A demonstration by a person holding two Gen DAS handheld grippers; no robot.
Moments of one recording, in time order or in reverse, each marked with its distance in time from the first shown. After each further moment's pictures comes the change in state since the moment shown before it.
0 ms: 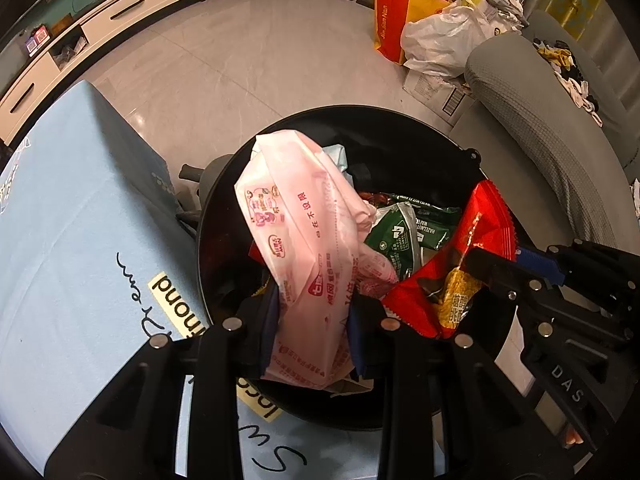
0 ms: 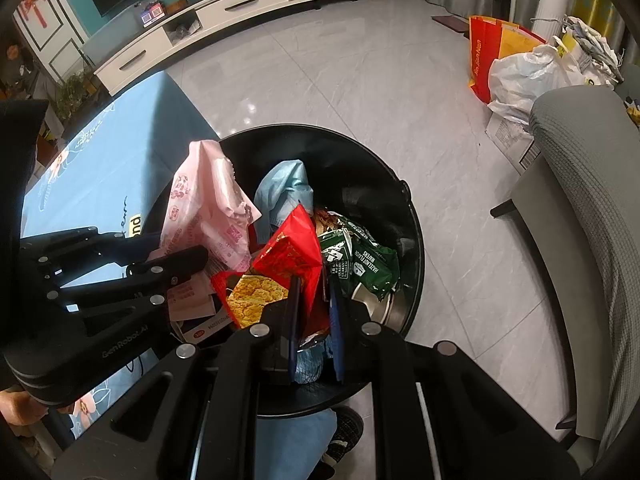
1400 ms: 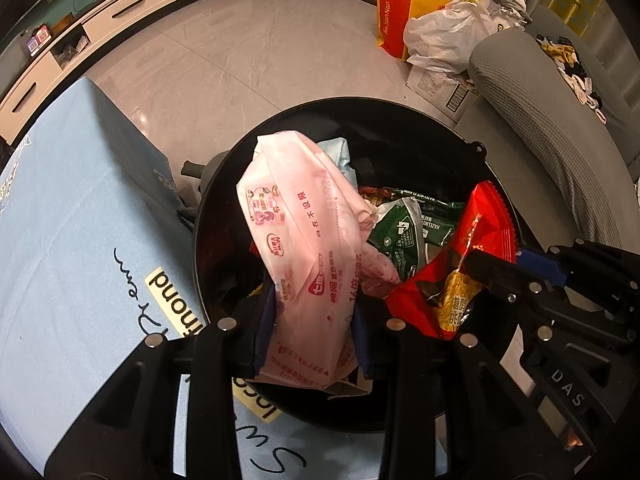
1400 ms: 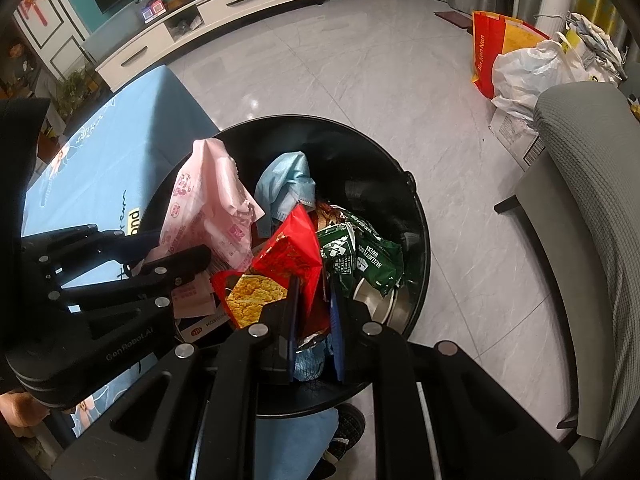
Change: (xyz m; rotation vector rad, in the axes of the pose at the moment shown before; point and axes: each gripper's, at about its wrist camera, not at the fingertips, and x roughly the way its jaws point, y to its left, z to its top) left arm 0.006 0.001 -0.001 0.004 0.012 0.013; right arm 0.006 0.000 -0.003 -0.003 0.017 0.012
